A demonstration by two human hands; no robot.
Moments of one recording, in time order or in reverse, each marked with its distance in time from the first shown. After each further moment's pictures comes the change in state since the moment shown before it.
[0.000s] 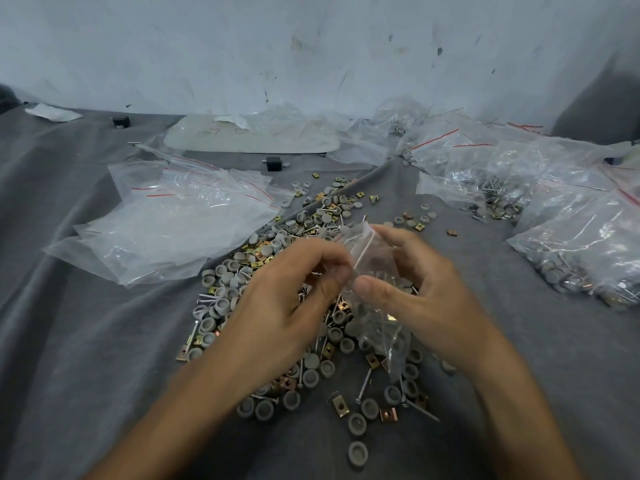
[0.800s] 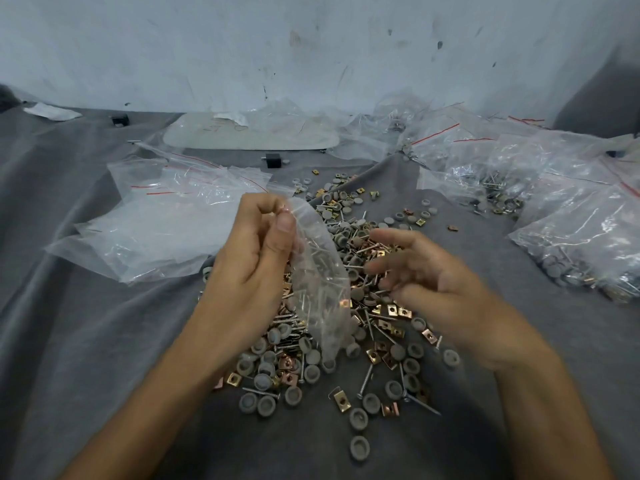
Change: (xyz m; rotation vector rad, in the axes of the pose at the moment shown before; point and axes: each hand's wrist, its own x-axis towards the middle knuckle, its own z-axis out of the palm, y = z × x) left_hand 0.007 -0.009 -0.018 -0.090 0.201 -0.034; right_hand -0.002 0.005 -0.016 0.056 -0.130 0.083
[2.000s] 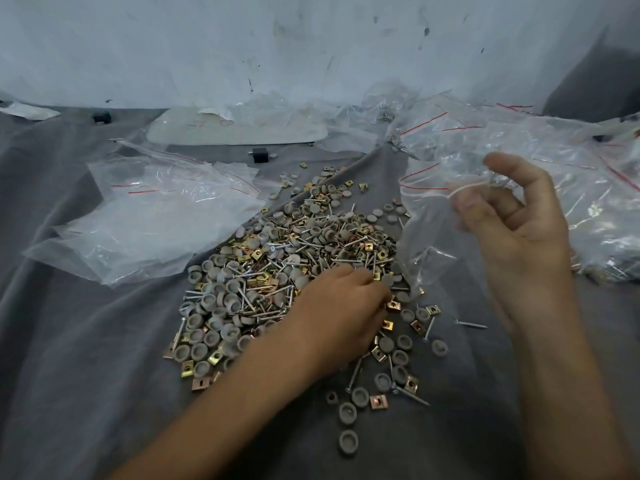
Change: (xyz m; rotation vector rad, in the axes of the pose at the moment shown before) left_hand 0.000 -0.008 0.081 0.805 -0.697 0.153; right_hand 0.003 0.003 -0.036 0.236 0.674 -0.312
